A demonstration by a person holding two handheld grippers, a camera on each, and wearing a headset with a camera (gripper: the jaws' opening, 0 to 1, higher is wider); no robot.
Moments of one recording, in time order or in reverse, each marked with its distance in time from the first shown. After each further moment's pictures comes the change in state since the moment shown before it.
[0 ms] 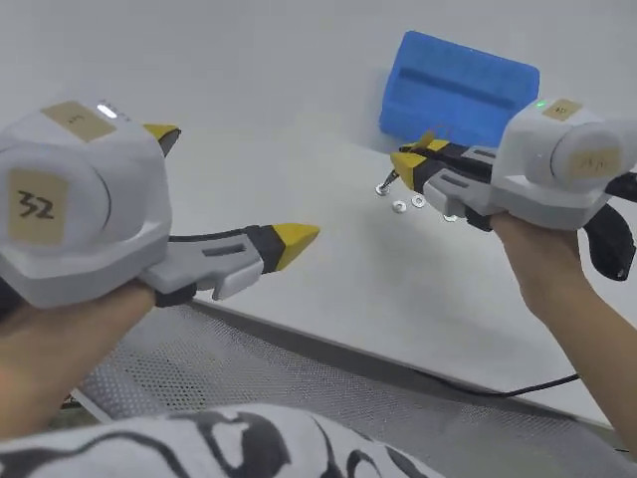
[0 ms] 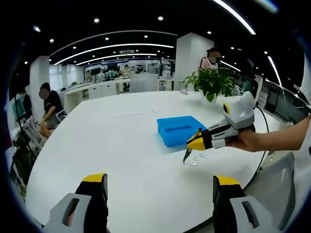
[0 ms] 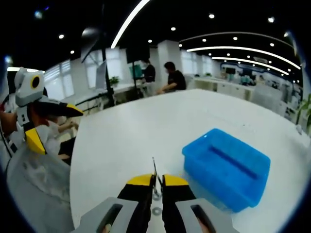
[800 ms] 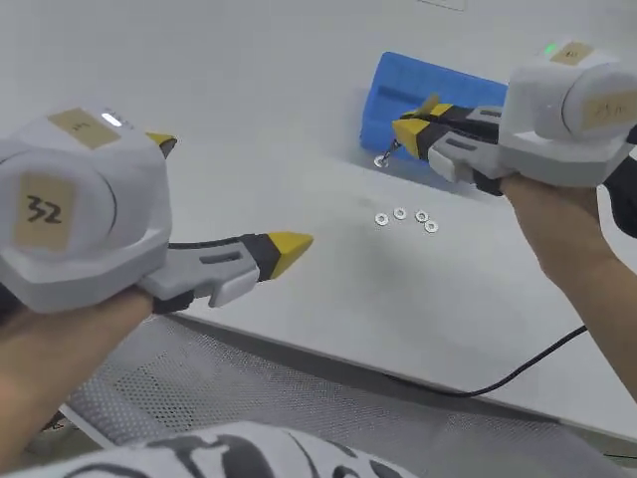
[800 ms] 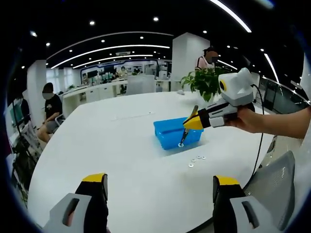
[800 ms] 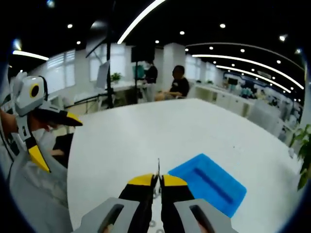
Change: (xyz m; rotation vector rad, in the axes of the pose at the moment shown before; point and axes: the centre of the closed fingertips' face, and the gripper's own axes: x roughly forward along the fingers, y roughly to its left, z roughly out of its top) left arm 0.000 -0.006 0.008 0.034 -0.007 -0.014; right arm -0.019 -0.022 0.059 -0.109 -0.005 -0.052
